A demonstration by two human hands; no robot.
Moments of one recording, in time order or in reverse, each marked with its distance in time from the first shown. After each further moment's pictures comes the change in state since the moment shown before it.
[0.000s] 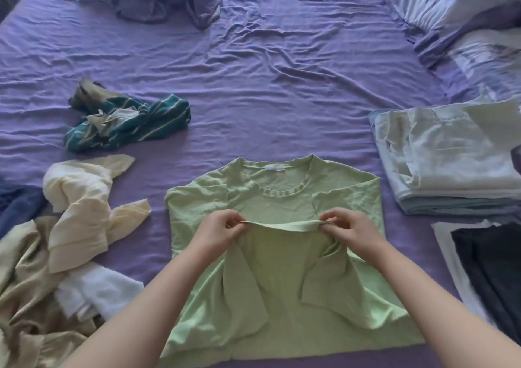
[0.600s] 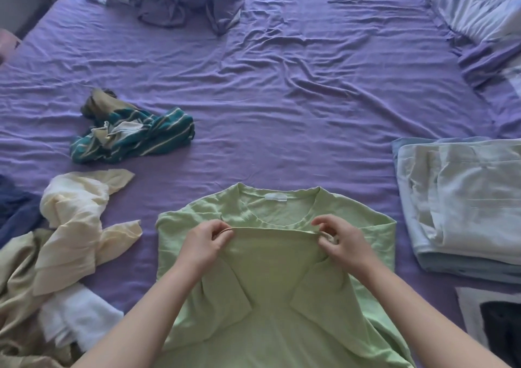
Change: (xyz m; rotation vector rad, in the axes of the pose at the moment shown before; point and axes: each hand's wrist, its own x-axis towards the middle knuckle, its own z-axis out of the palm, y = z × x) left_hand 0.049 0.012 -0.003 0.068 0.219 -0.173; right_hand 0.087 -0.003 -0.021 -0.237 -0.027 -0.184
